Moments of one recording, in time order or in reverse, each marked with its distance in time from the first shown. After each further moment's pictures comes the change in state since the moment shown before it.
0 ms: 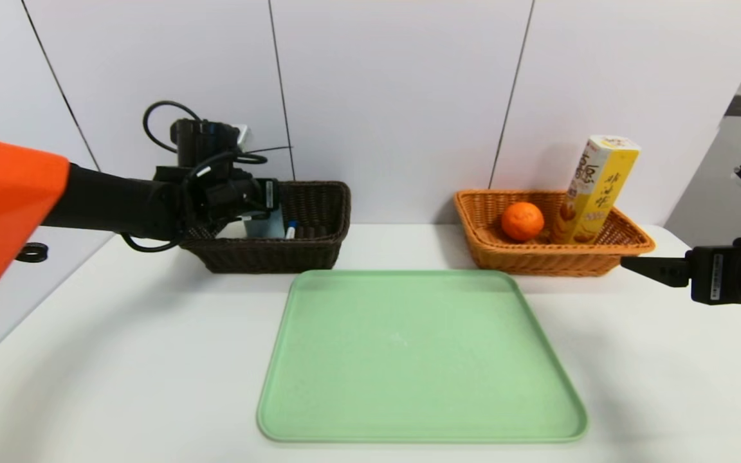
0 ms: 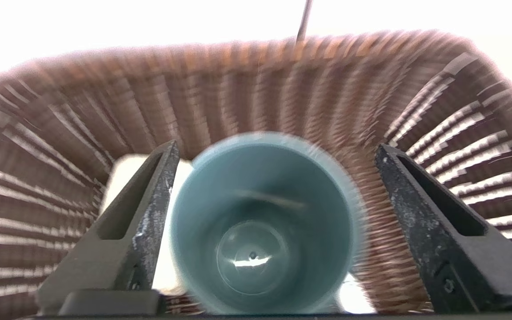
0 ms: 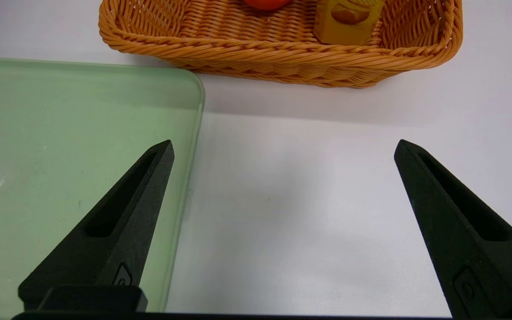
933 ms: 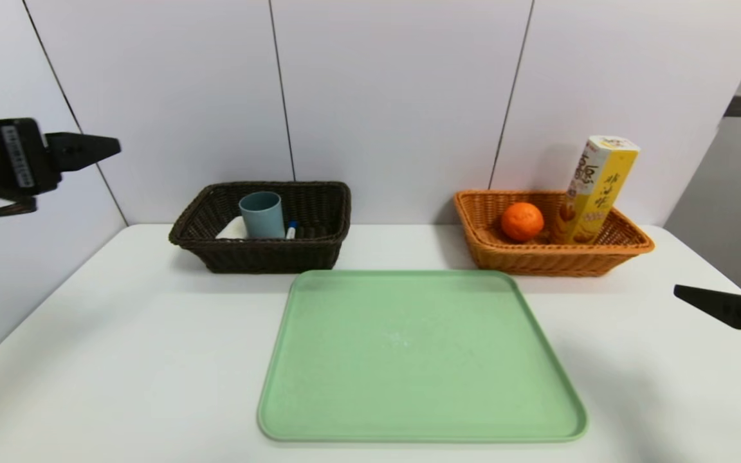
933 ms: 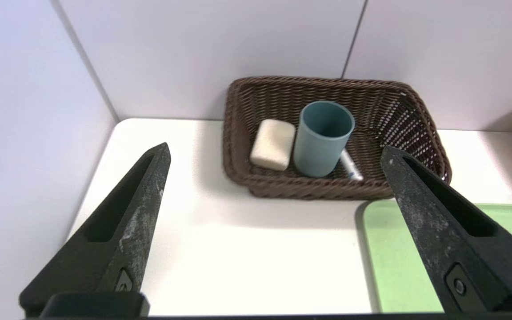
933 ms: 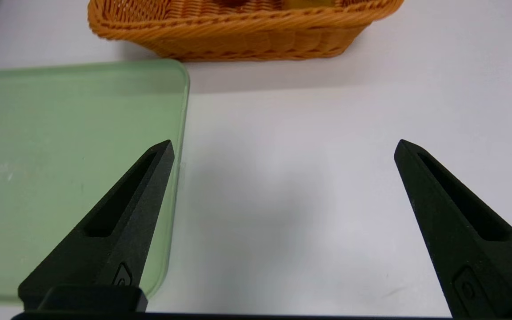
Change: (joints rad) left arm 0.050 -0.882 0.389 0.333 0.156 0.004; right arm -0.073 -0.225 0.166 0.001 0.004 0.060
